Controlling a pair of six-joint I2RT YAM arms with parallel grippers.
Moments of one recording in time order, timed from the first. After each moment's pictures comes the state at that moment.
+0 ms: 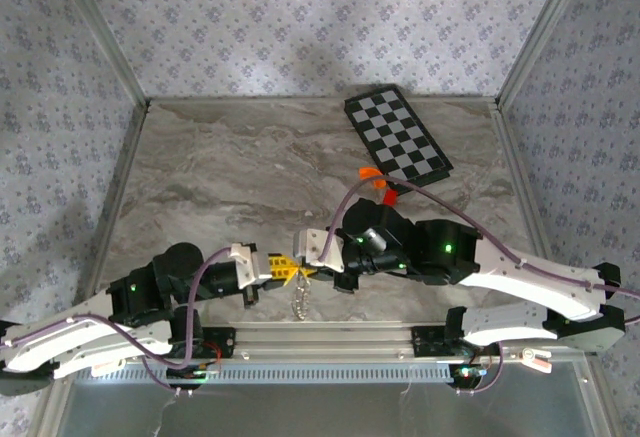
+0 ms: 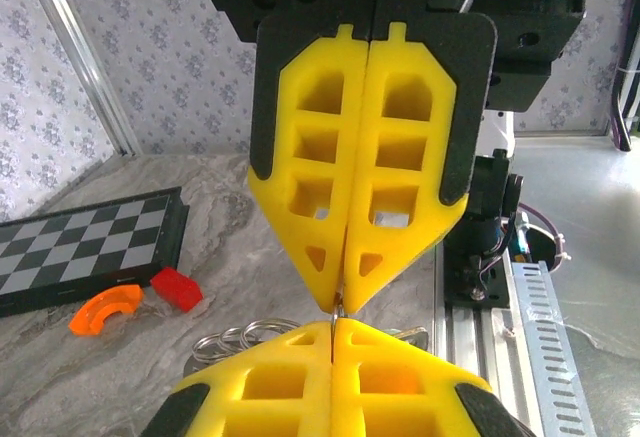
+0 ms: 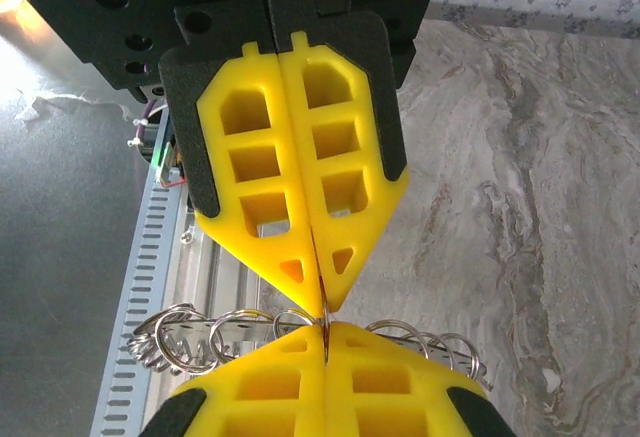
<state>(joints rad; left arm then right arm) -1.25 0.50 0.66 -0.30 0.09 0.13 1.29 1.13 1.30 -0.76 -0.14 -0.28</state>
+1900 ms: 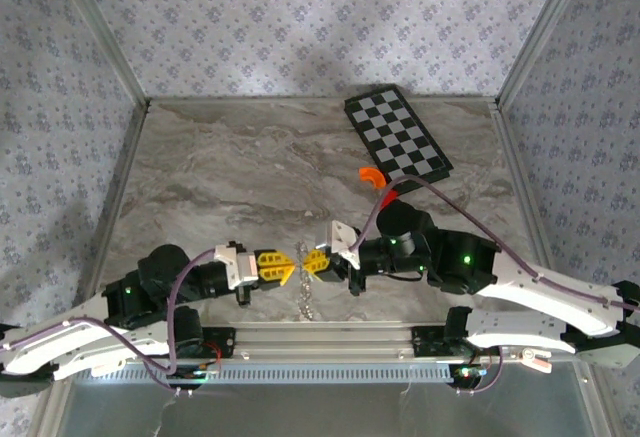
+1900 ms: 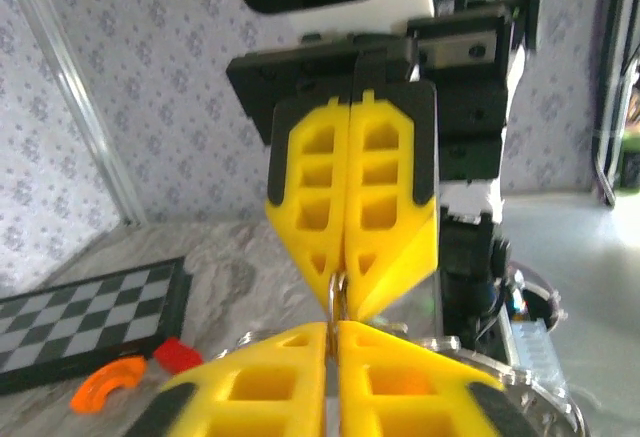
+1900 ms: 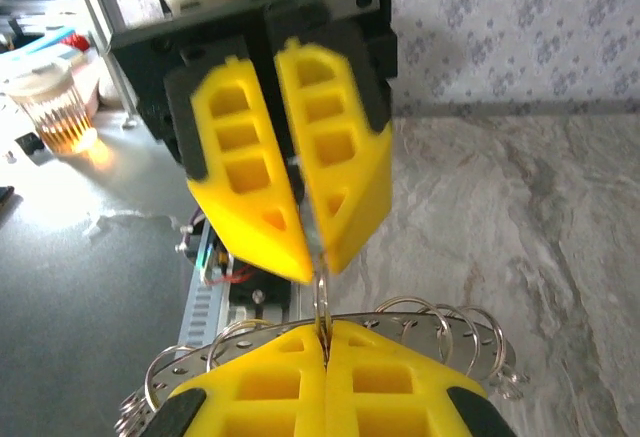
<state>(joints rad) -1.25 0.46 0.67 -0.24 0.12 0.15 1.22 0.97 1.10 -0.49 -0.28 -0.15</state>
